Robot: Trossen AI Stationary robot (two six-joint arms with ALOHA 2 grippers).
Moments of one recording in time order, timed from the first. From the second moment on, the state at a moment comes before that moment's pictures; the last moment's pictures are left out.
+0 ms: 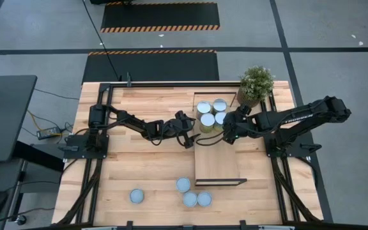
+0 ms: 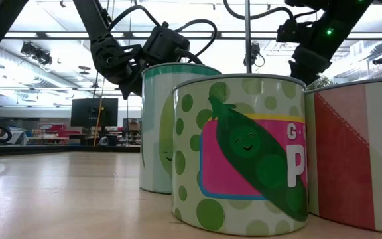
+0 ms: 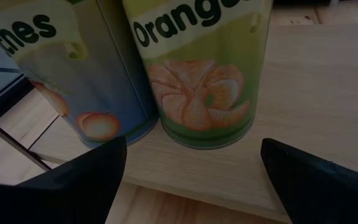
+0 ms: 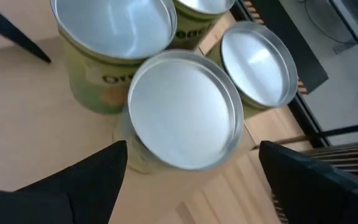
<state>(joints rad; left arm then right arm) 0.07 2.01 0.94 0.67 -0.29 0.04 0.10 1.19 0.82 -0.76 0.66 0.41</state>
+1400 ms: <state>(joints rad) 0.07 2.01 0.94 0.67 -0.29 0.04 0.14 1.34 0.81 -0.65 0.81 0.47</state>
